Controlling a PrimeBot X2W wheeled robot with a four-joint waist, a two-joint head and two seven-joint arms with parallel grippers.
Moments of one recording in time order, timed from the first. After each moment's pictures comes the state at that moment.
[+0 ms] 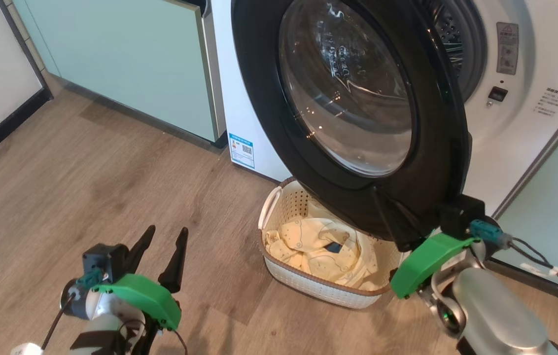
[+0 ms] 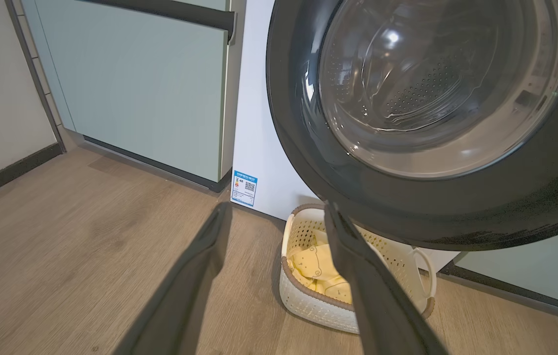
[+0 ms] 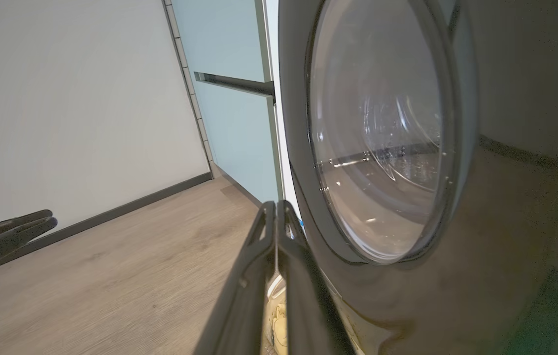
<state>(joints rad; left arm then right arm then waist) -0.17 0.18 -0.16 0.43 -0.40 -0.13 -0.25 -0.45 -0.06 0.57 0.55 0.40 0.13 -0.26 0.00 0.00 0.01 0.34</state>
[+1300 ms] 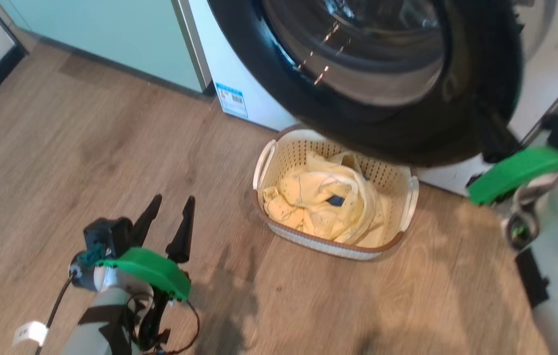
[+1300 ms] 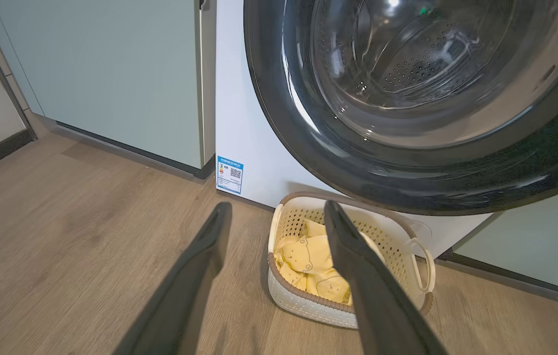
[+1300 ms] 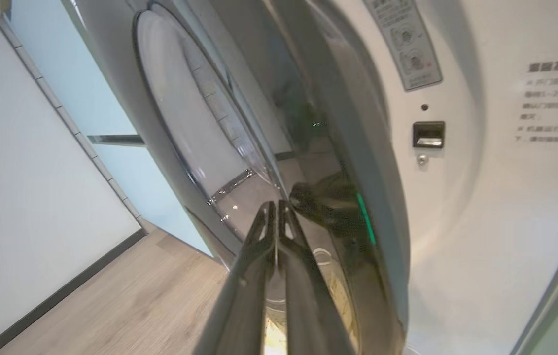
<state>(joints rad) -0.23 0.14 -0.13 0.40 -0.40 -0.13 -0.25 -0.68 -0.06 0.19 0.75 0.35 0.13 -0.26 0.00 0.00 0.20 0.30</state>
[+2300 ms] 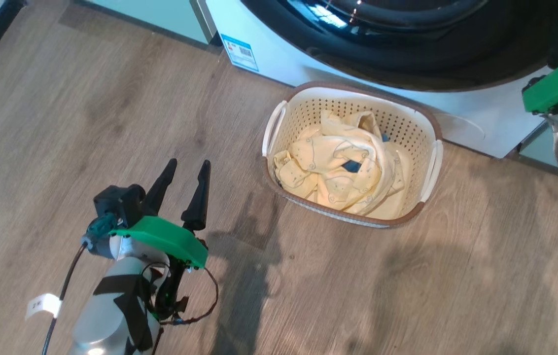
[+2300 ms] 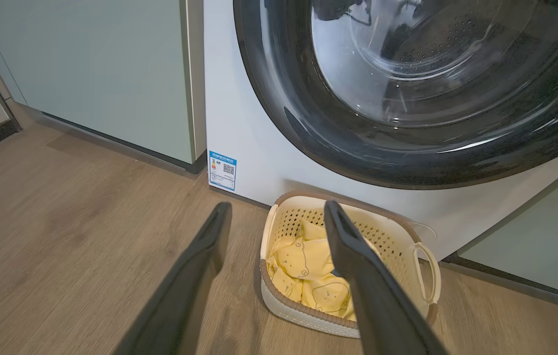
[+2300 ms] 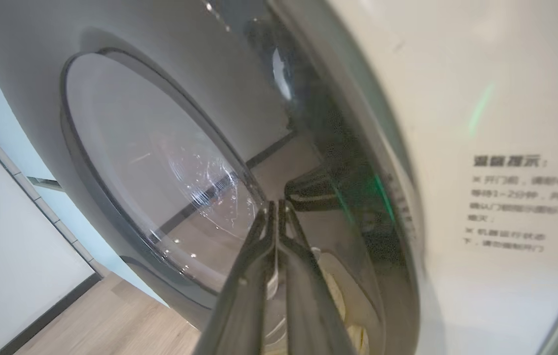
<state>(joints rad) -0.34 0.09 -0.13 0.39 -0.40 -0.13 -0.25 -0.97 -0.06 -0.04 0.88 0.17 0.13 -0.26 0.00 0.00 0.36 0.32</state>
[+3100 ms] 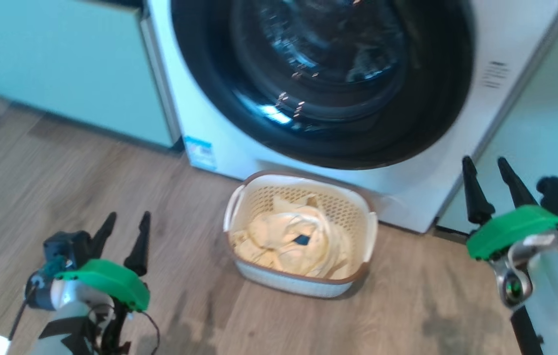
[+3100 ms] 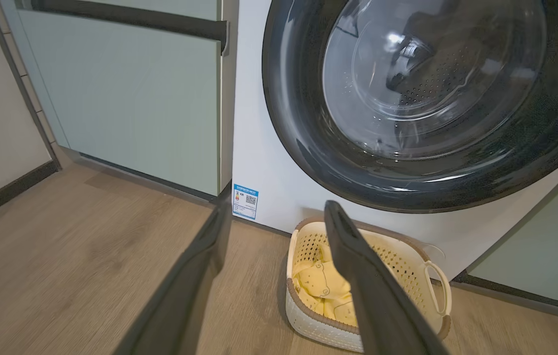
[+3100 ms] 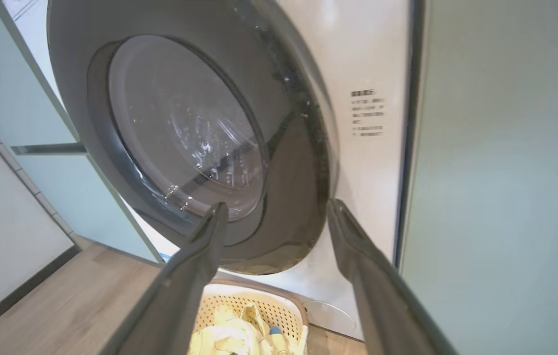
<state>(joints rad) -0.20 0.22 -0.06 0.47 -0.40 -0.13 -0.25 -0.49 -0.06 0.14 0.71 0.33 0.13 -0.26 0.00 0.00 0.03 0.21</state>
